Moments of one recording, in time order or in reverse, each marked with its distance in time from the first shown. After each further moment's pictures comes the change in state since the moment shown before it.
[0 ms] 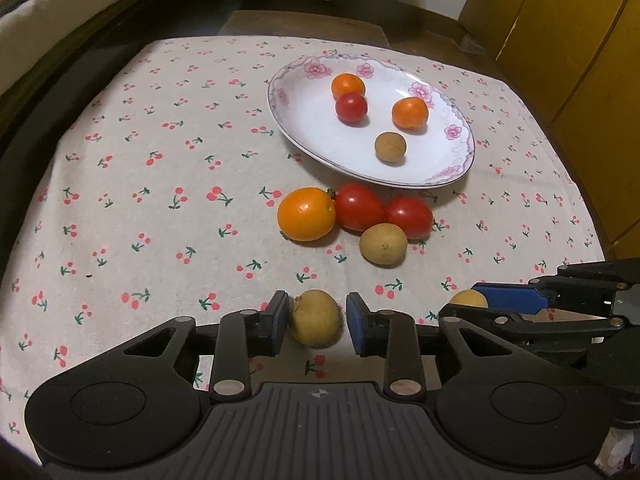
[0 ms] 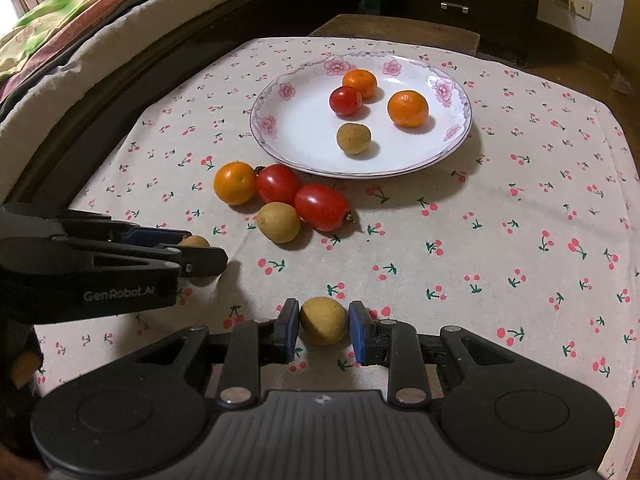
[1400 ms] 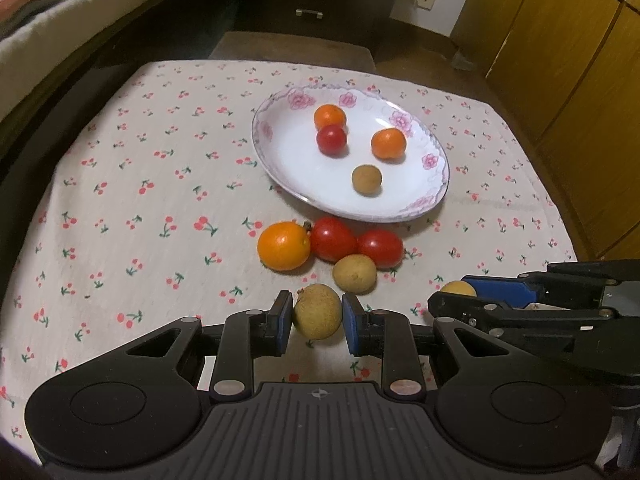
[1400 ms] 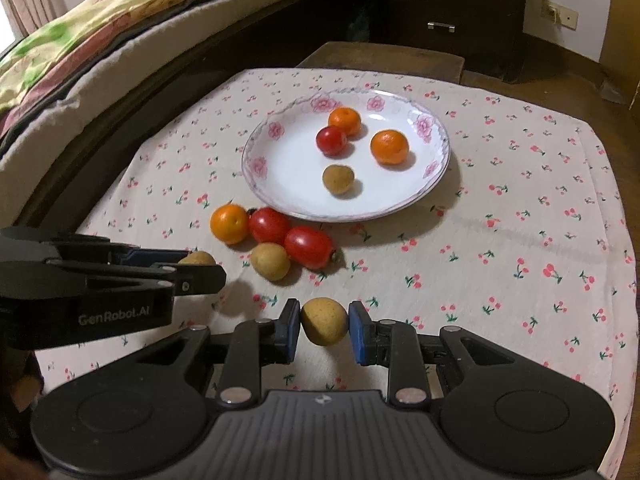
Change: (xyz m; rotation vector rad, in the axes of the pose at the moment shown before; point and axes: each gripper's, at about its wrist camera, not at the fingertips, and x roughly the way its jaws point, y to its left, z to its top) left arm -0.017 -0.011 0.013 -0.012 -0.045 -0.027; right arm -0.020 -0.009 0.014 0.027 -0.068 -0.012
